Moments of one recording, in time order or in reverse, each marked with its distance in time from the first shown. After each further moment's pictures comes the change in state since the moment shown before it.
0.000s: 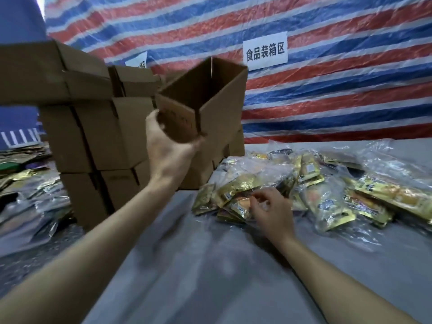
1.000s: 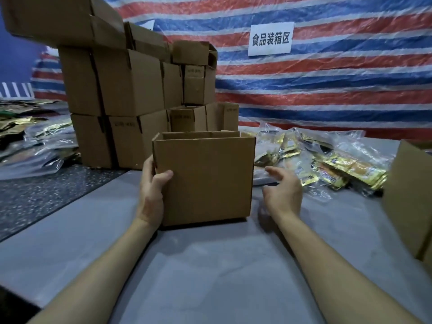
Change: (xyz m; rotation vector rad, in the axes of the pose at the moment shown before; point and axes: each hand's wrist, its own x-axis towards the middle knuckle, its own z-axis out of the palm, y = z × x) left_hand -0.168 -0.062 -0.051 -0.528 -0.057 -0.258; right_hand -0.078 -0.030 -0.076 -0.113 0.105 0.223
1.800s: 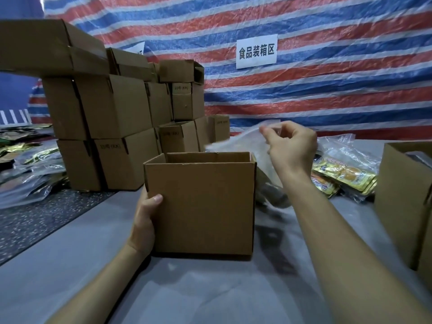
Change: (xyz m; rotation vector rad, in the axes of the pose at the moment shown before) left_hand -0.001 -0.016 0.011 -0.080 -0.192 -0.077; right_hand 0.061 -0.075 -0.056 0.330 0.185 -0.090
